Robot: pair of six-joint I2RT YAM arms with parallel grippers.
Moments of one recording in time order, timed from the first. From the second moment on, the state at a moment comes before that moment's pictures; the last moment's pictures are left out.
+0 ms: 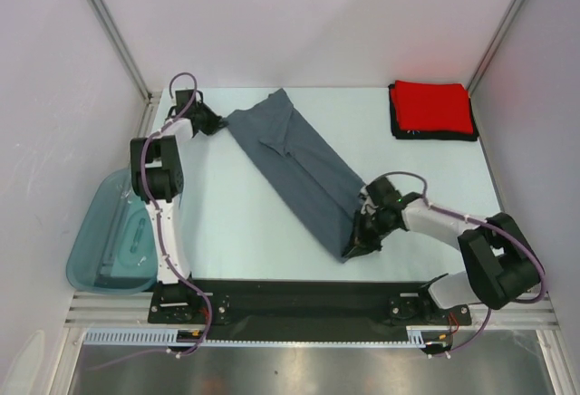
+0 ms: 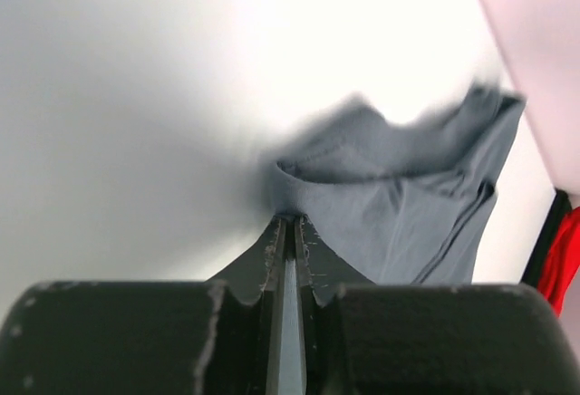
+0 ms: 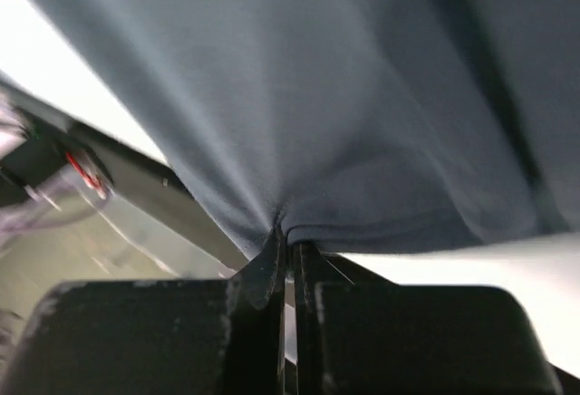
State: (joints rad) left arm 0.07 2.36 1.76 -0.13 0.28 -0.80; right arm 0.44 1.41 0.64 -0.53 -0.57 0.65
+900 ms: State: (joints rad) left arm 0.04 1.94 1.54 -0.26 0.29 -0.62; right arm 0.84 1.65 1.12 -0.48 -0.80 0.46
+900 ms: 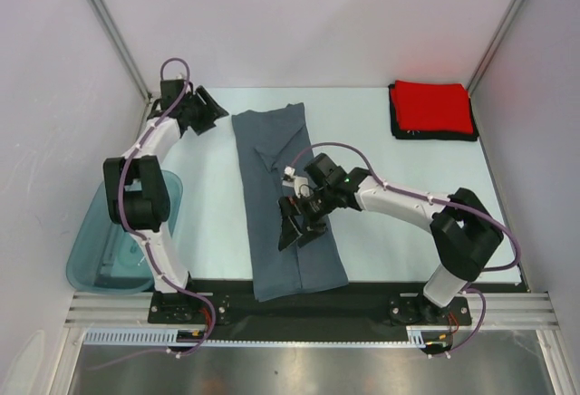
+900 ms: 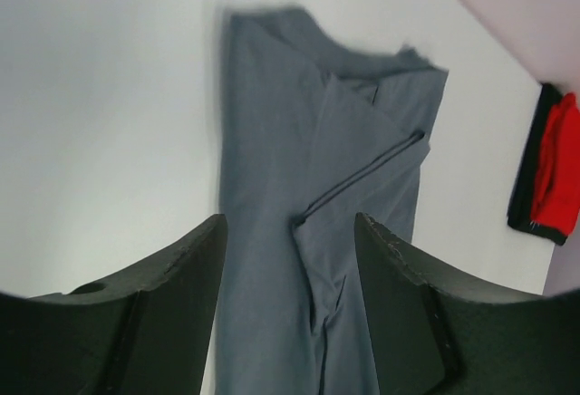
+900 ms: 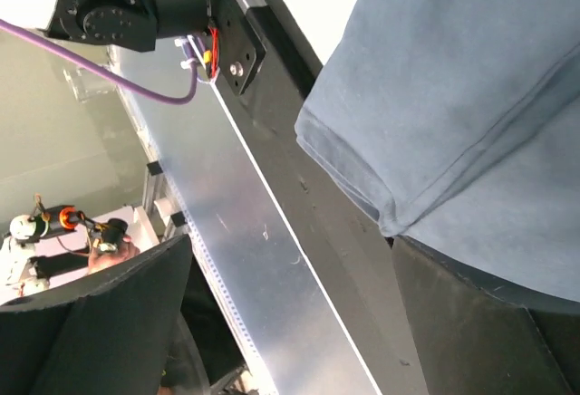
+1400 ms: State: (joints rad) left arm 0.04 1.97 1.55 -0.37 0.36 -0.56; right arm 0.59 1.77 1.39 -0.50 -0.49 0.52
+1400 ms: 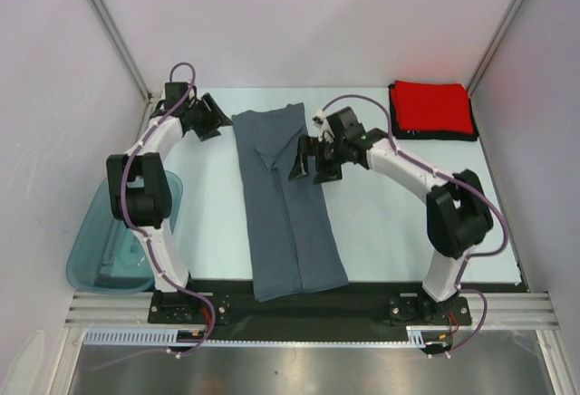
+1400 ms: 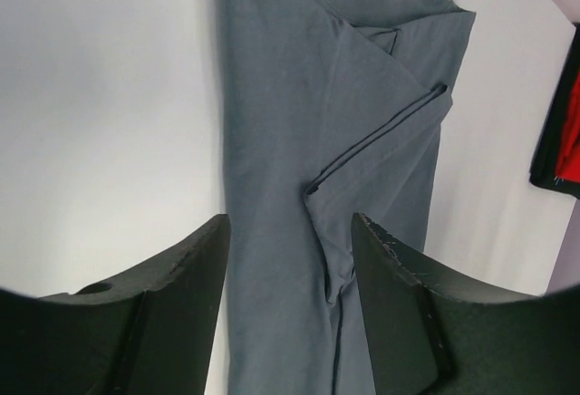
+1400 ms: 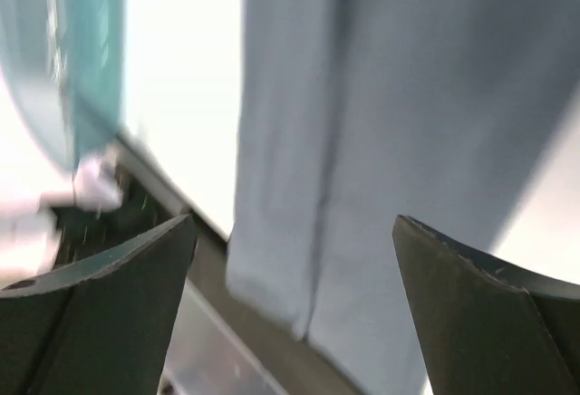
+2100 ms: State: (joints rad) left arm 0.04 2.26 1.68 -0.31 0.39 -0.63; right arm 0.32 2.53 2.11 -0.30 -0.48 0.57
